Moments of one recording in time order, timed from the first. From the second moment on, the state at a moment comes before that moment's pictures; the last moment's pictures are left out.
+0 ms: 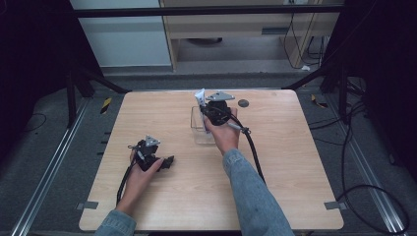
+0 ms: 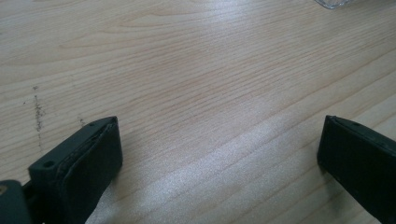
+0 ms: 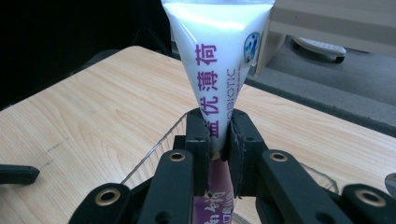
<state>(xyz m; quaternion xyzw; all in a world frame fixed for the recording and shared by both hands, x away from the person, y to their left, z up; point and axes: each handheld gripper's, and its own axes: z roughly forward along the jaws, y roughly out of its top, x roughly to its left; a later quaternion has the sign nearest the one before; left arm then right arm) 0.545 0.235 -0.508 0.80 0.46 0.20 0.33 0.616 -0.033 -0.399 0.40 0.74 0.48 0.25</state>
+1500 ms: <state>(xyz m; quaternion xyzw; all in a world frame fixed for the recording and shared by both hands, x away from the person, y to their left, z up) 0.545 0.235 -0.508 0.80 0.46 0.20 0.33 0.627 -0.015 -0.407 0.39 0.76 0.46 0.23</state>
